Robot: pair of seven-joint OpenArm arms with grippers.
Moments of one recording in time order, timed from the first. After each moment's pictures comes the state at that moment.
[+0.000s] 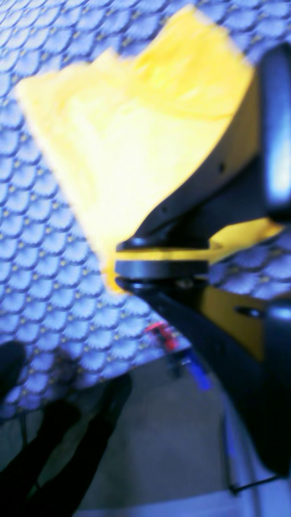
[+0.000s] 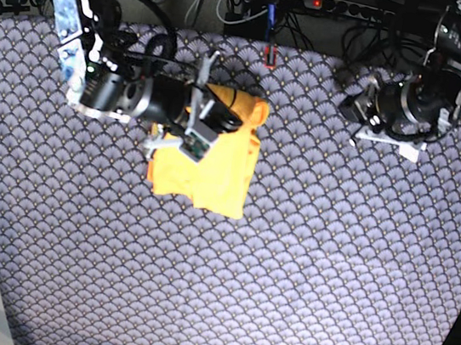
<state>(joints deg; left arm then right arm) 16.2 -26.7 2.9 105.2 -73.4 39.9 49.6 -3.4 15.3 -17.1 109.4 31.6 39.5 -55.1</state>
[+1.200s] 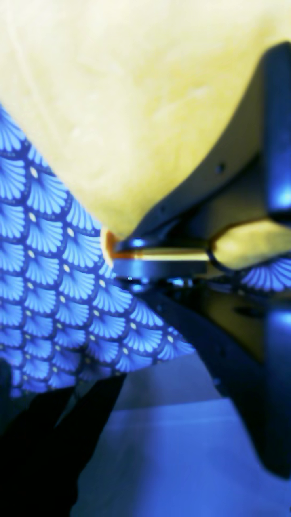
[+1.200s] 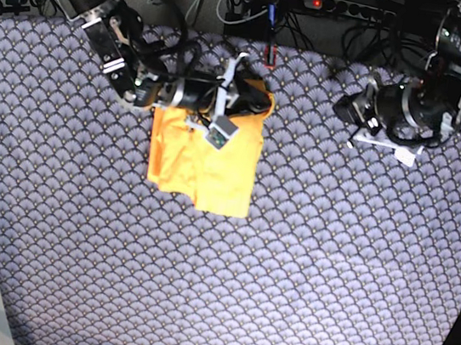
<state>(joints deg) 15.1 -26.8 2.2 106.3 -73.3 39.9 54.5 3.7 15.9 -33.3 76.5 32.4 39.7 -29.0</state>
